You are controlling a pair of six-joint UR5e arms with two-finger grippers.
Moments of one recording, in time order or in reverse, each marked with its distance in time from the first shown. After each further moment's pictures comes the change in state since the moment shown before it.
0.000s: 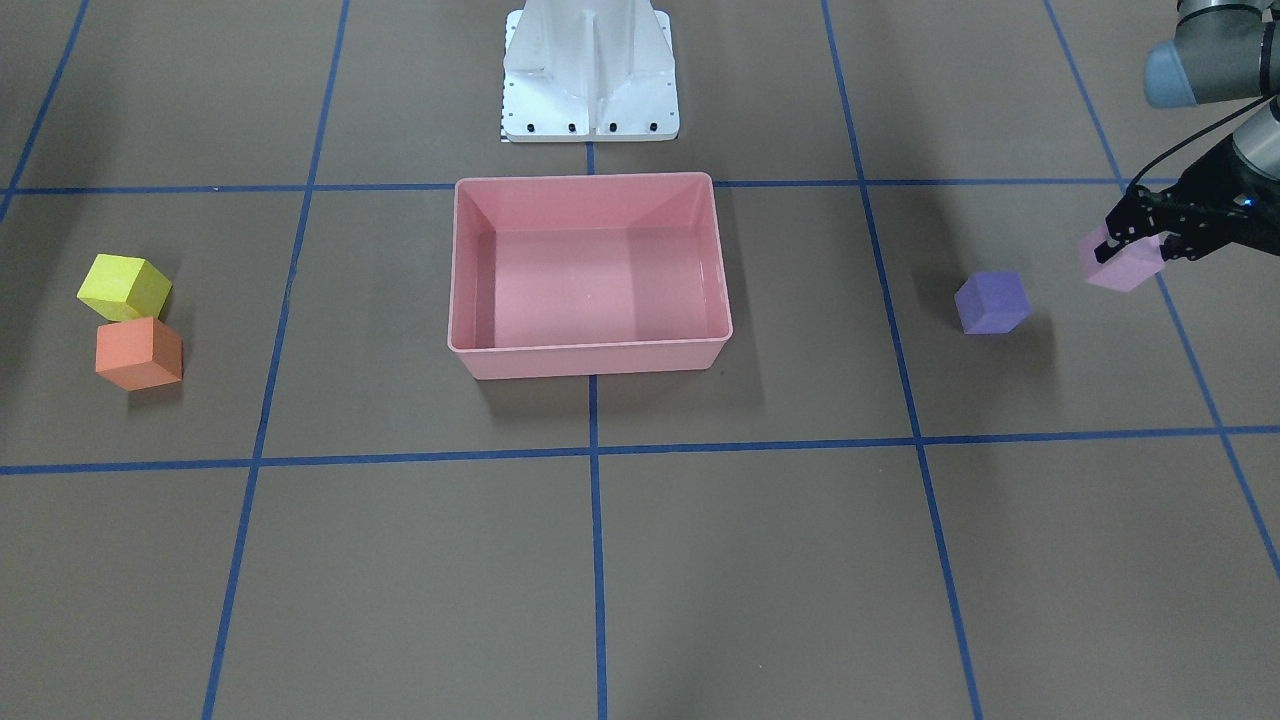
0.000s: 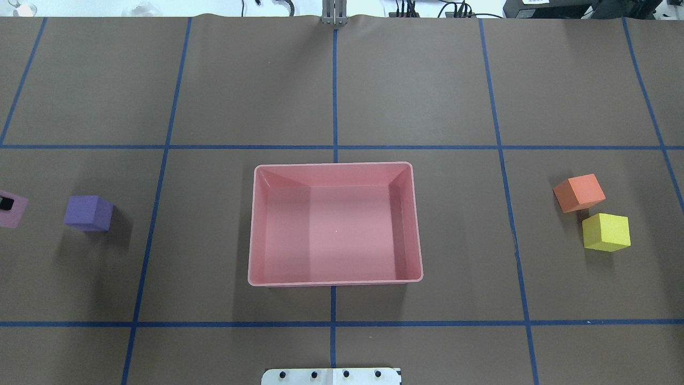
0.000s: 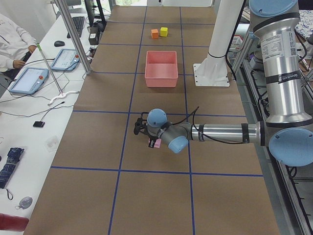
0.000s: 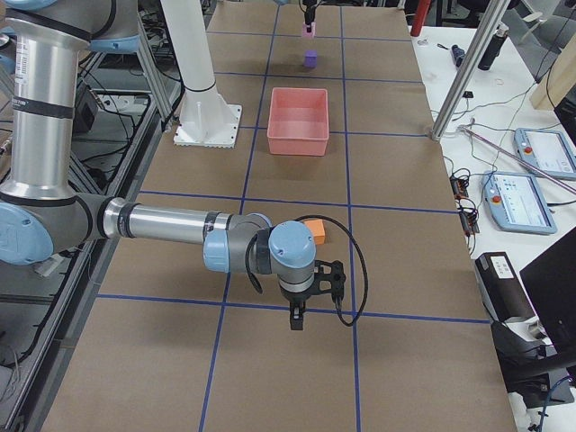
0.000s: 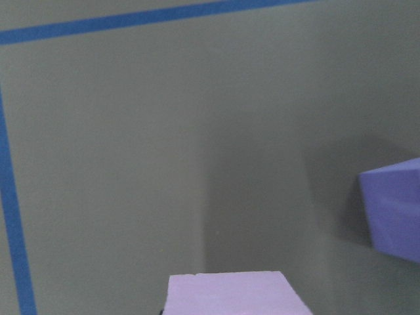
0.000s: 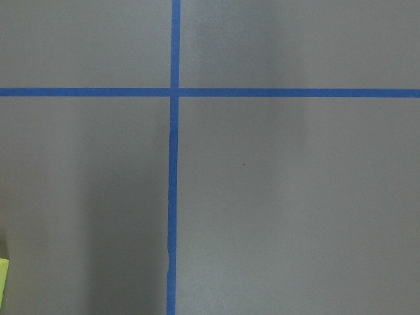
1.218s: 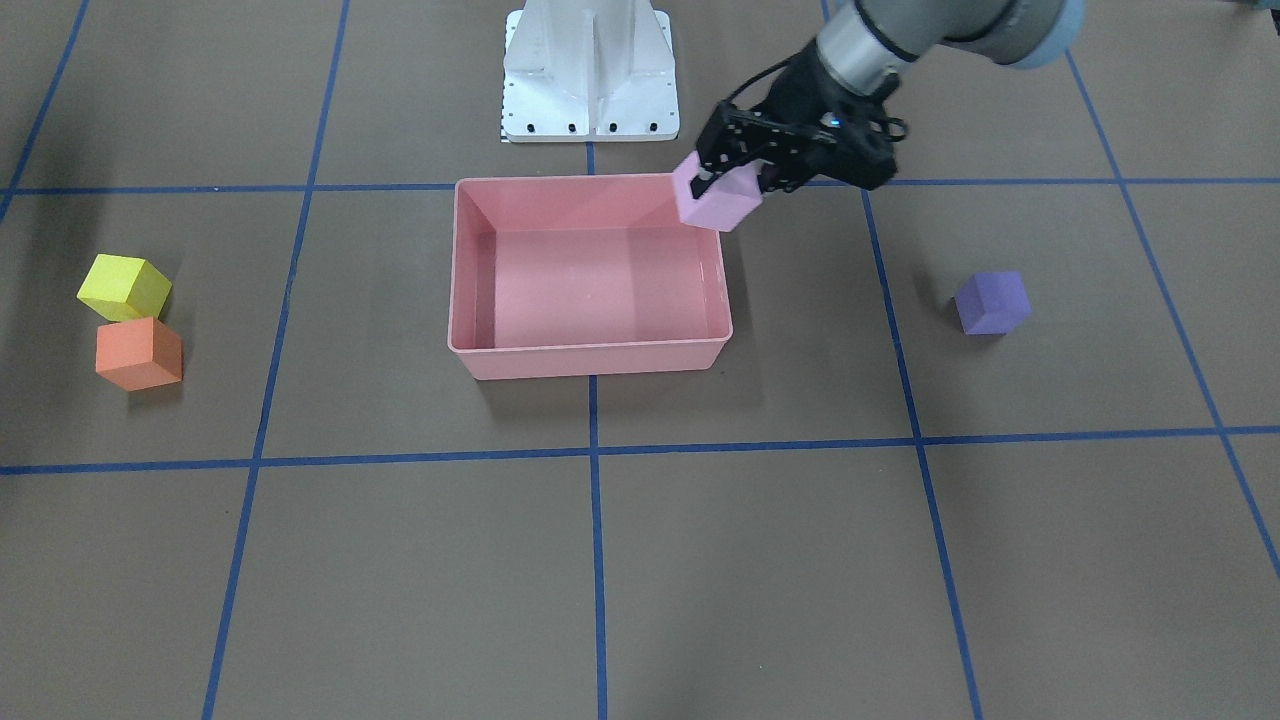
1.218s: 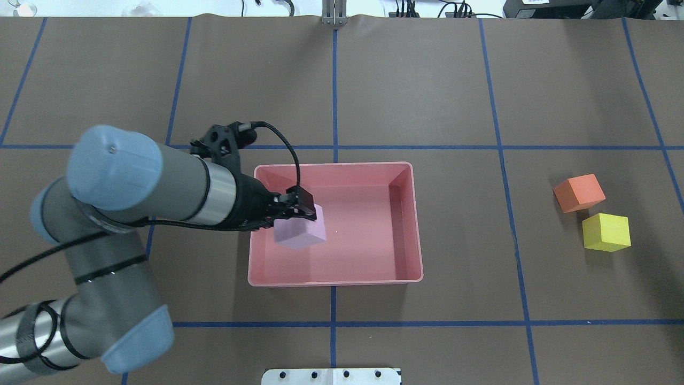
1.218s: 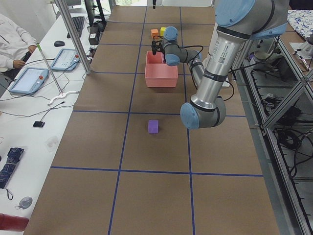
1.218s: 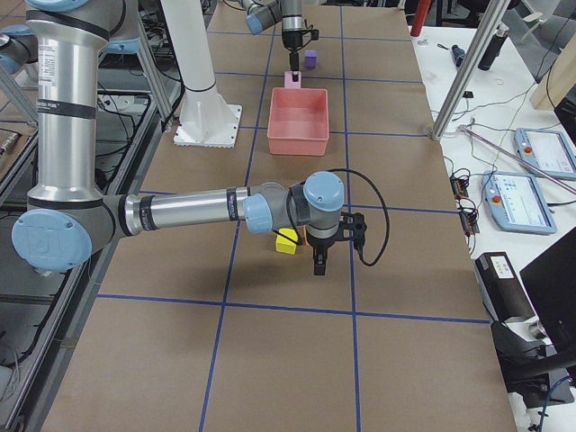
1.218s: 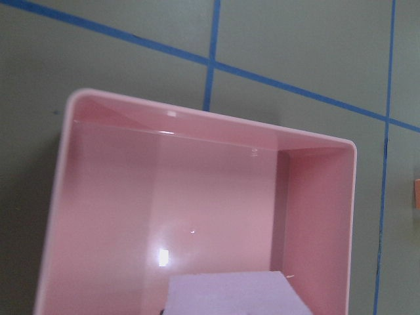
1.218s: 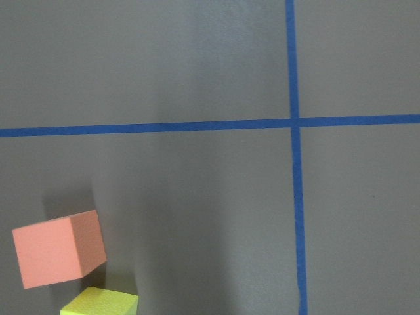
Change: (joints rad) left arm 0.705 -0.726 -0.163 0.292 0.504 -0.971; right arm -0.232 0.101 0.093 0.022 0.028 0.293
